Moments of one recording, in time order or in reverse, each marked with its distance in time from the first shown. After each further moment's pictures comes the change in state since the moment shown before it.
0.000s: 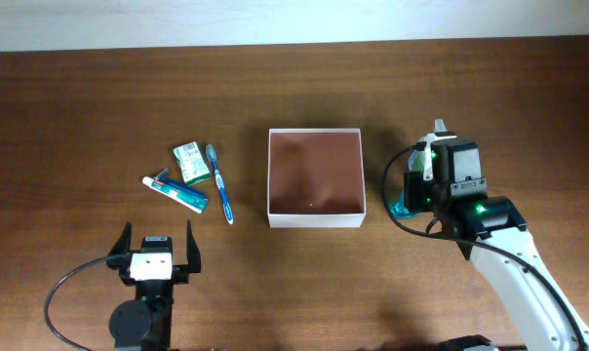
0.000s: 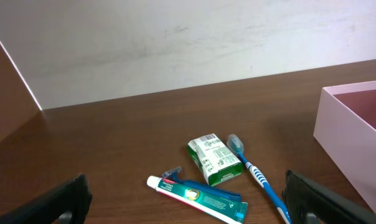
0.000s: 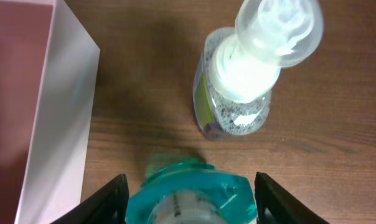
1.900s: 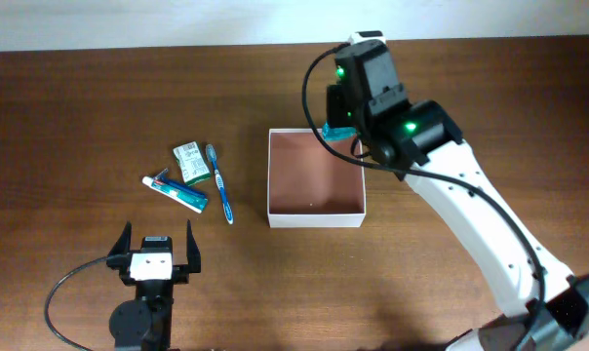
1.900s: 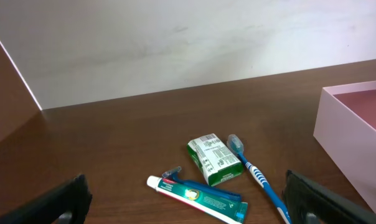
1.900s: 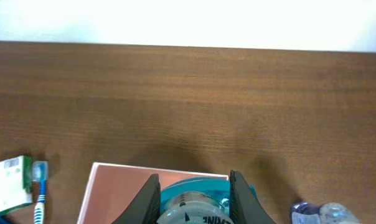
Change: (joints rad) left arm 0.000 0.000 0.000 0.000 0.000 0.000; right arm 0.341 0.437 0.817 -0.205 0.172 0.236
